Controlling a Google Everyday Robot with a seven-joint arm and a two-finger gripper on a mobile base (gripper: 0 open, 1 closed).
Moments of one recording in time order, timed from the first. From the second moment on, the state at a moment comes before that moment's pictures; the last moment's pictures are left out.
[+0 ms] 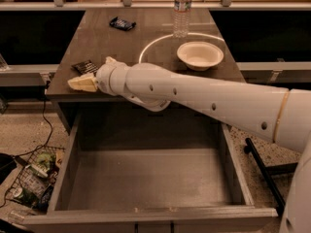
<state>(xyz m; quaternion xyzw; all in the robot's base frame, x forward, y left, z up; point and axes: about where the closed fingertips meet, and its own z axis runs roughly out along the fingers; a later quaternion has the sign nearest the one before) 0.677 0.198 0.836 -0.35 0.70 0.25 0.56</state>
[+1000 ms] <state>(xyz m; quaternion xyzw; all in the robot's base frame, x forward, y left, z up) 0.675 0.203 0.838 -0.35 0.70 0.25 0.56</state>
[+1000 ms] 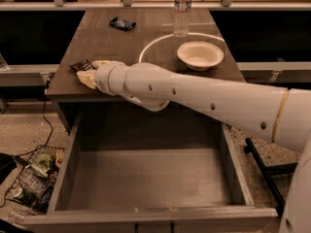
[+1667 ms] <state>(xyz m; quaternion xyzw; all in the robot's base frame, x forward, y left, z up) 0.670 0.195 0.859 -0.36 0.69 0.25 0.57</state>
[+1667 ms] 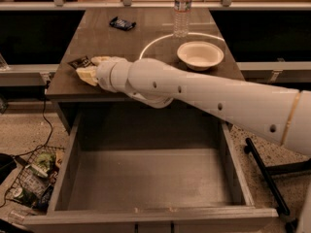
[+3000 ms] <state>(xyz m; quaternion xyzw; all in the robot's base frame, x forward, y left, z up) 0.516 0.074 0.854 -0.50 0.60 0.32 0.54</state>
